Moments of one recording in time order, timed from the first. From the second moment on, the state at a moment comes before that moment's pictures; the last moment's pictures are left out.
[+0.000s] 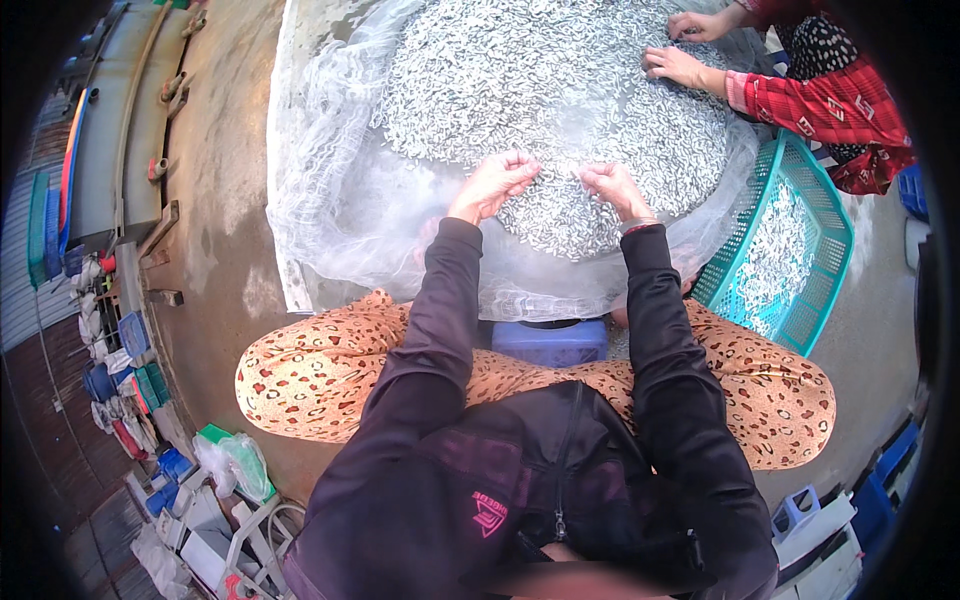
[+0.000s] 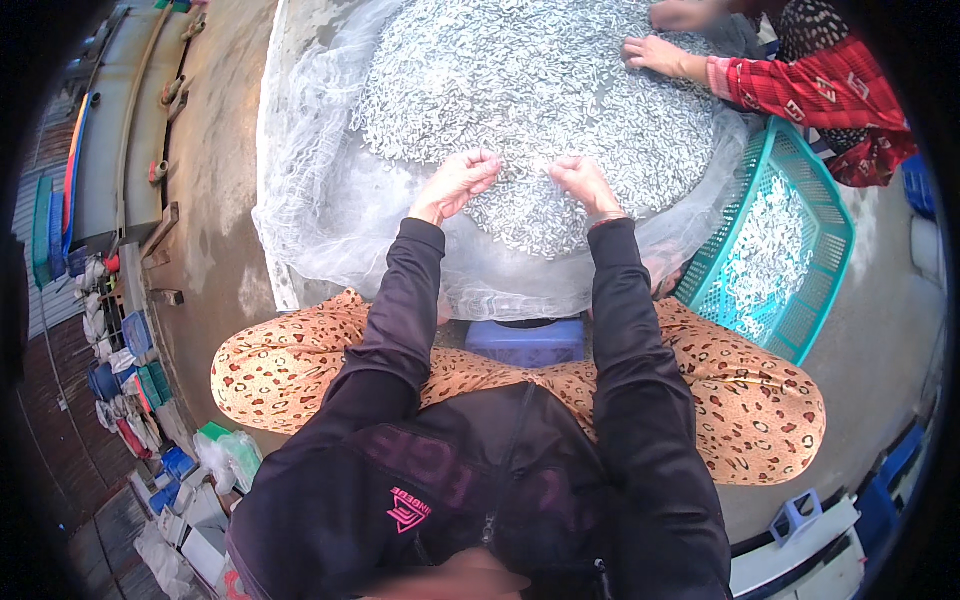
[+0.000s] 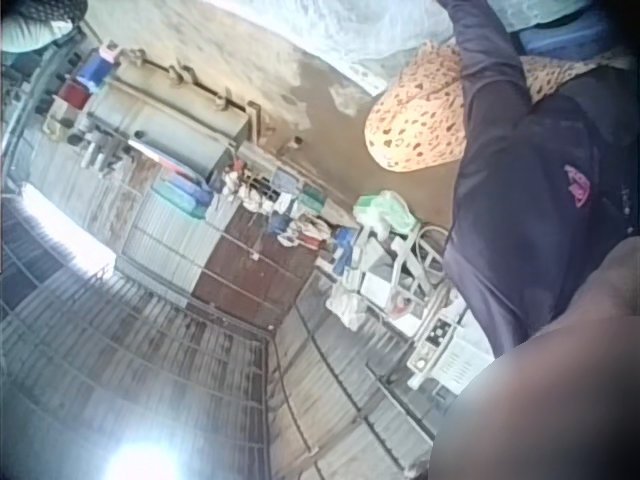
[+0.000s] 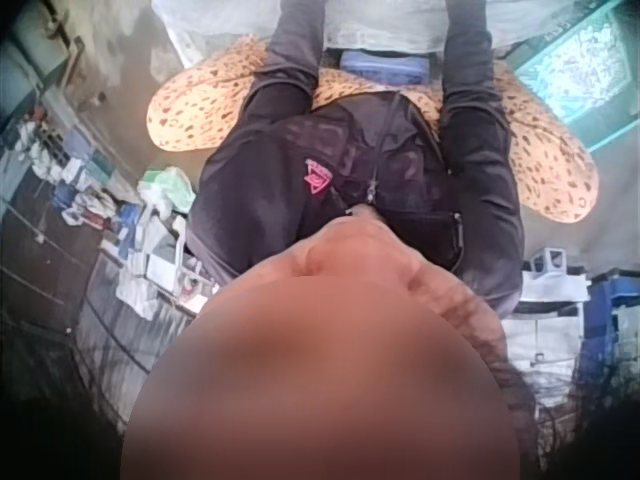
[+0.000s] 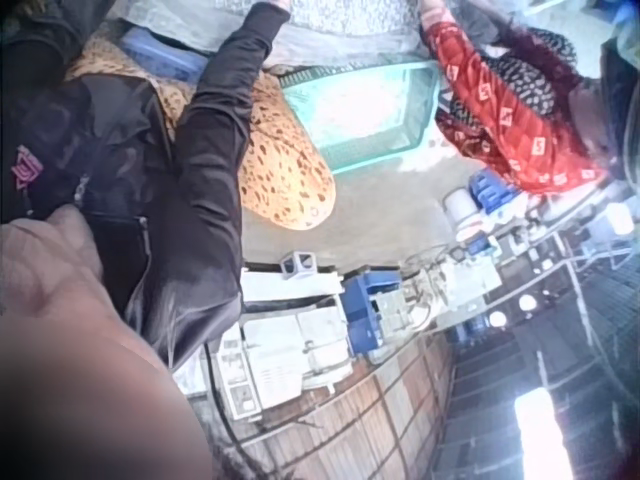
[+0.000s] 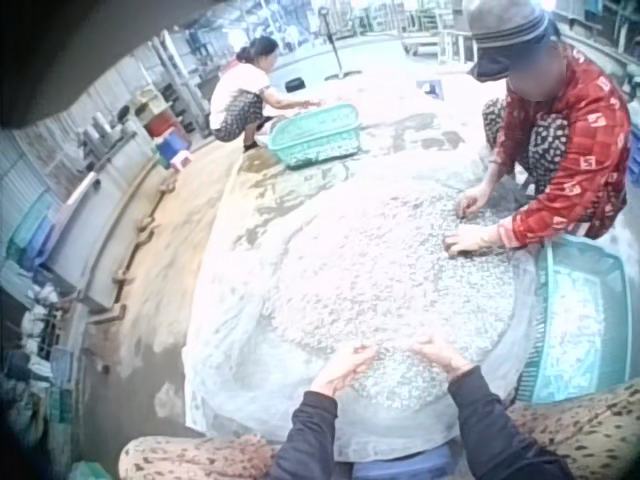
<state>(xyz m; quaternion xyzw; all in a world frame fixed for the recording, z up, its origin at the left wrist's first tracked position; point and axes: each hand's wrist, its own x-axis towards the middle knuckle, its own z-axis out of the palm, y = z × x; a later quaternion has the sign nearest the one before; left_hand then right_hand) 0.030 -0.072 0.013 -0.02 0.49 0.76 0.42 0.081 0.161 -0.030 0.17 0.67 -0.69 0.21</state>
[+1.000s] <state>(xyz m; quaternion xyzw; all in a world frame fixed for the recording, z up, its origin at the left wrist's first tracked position) 0.068 -0.003 -0.041 0.16 0.88 0.40 0.19 0.096 0.167 -0.054 0.12 0.86 -0.49 0.10</state>
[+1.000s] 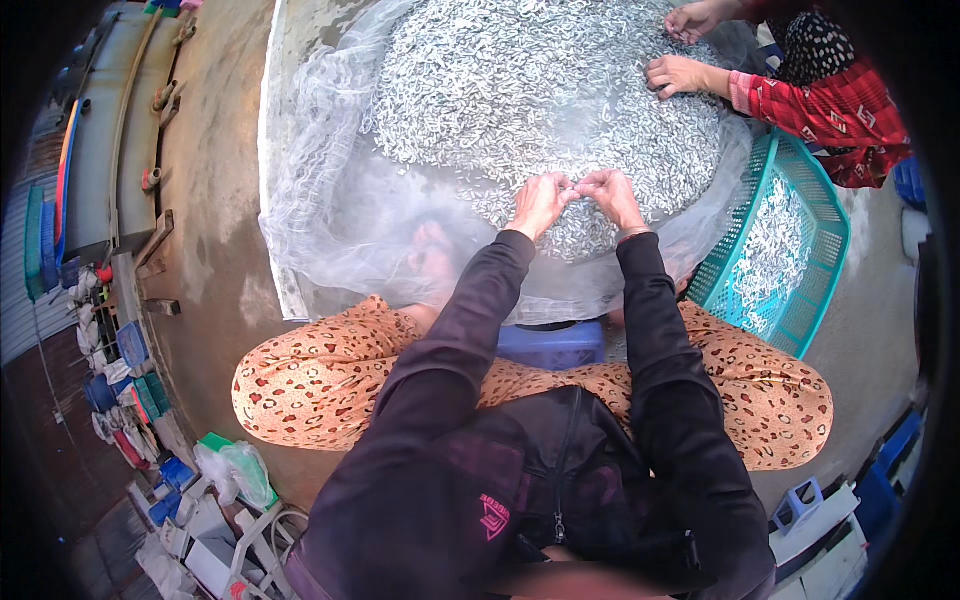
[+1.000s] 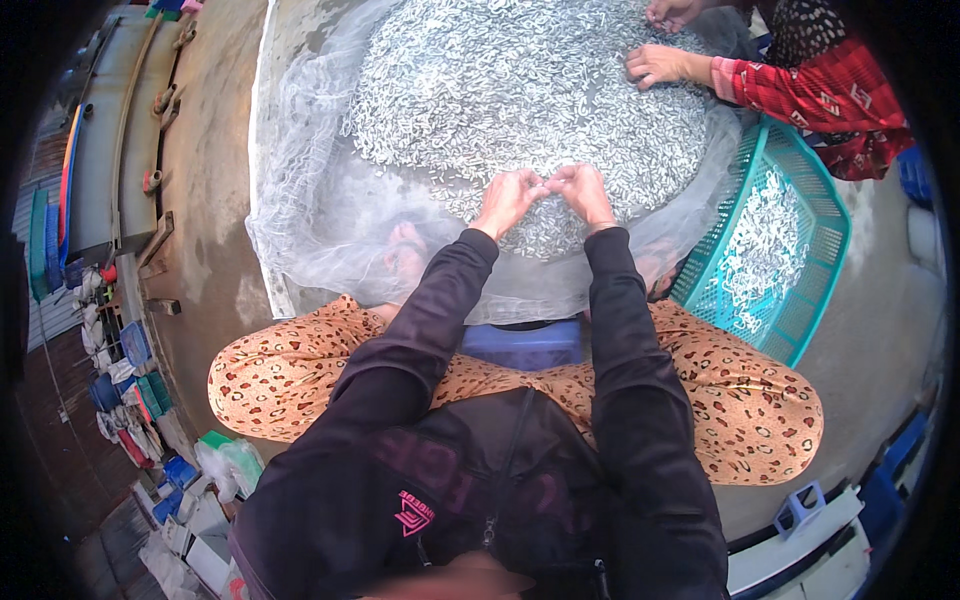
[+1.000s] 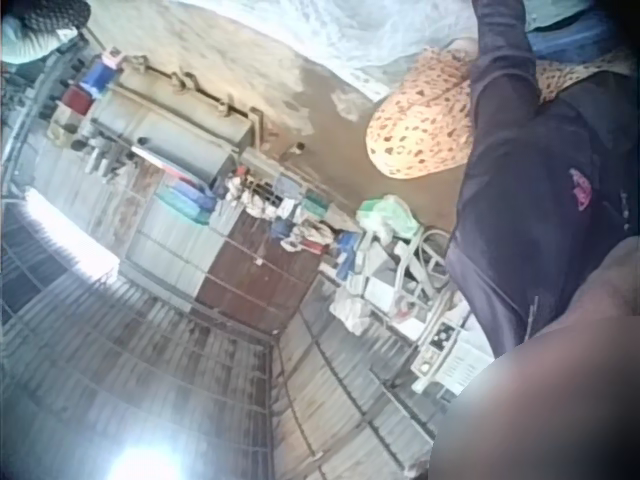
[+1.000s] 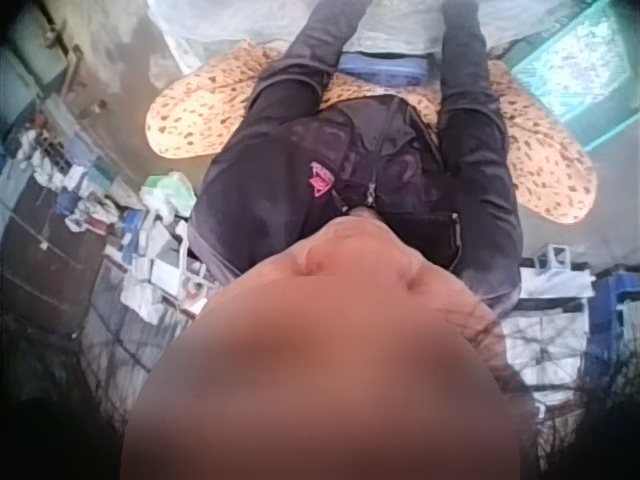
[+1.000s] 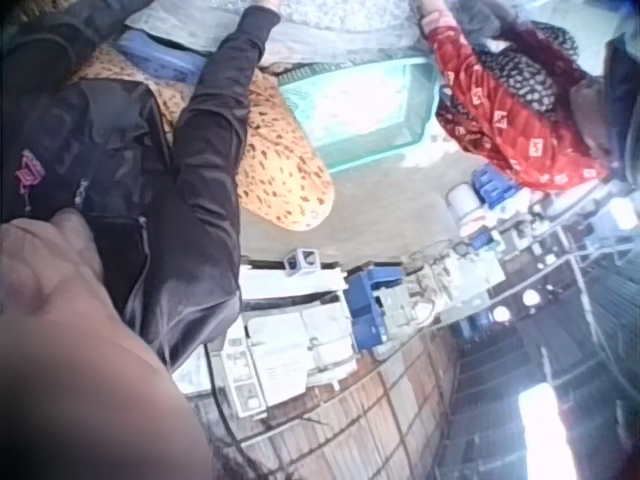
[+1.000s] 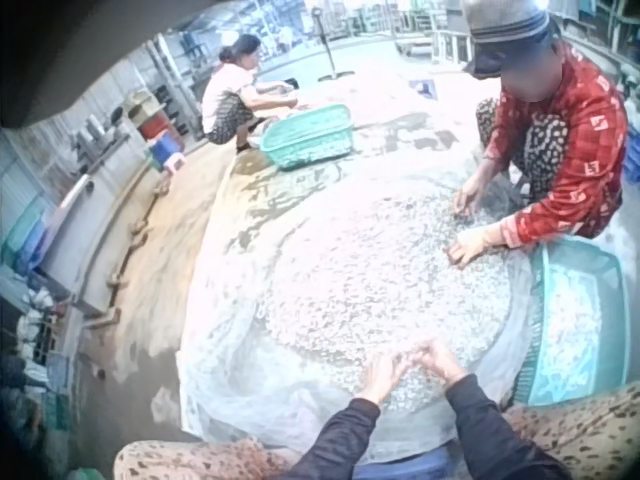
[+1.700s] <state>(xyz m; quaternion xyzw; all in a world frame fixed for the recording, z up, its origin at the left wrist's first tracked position) 0.036 -0.020 0.058 0.03 0.72 0.63 0.28 0.066 0.161 0.040 0.14 0.64 -0.76 0.04</state>
